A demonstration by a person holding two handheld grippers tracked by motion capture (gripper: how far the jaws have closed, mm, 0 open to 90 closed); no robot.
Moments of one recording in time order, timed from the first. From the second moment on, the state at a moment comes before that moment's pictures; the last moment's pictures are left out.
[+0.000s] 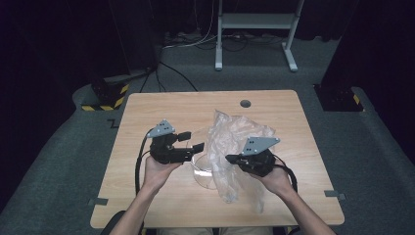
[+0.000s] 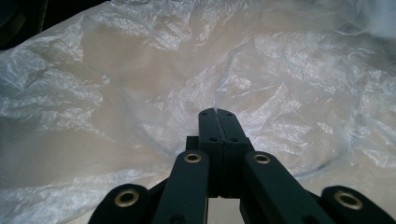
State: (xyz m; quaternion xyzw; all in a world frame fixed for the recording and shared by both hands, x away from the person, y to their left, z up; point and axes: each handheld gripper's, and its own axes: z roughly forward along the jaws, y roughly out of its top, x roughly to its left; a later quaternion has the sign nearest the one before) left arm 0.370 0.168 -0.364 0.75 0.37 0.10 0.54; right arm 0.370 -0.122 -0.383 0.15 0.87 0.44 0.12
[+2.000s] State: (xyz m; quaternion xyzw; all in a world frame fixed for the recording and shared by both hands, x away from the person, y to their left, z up) left arm 0.381 0.146 -0.371 0.79 0.37 0.07 0.48; right arm 0.377 -0.102 -0.387 0.13 0.89 0.42 0.08
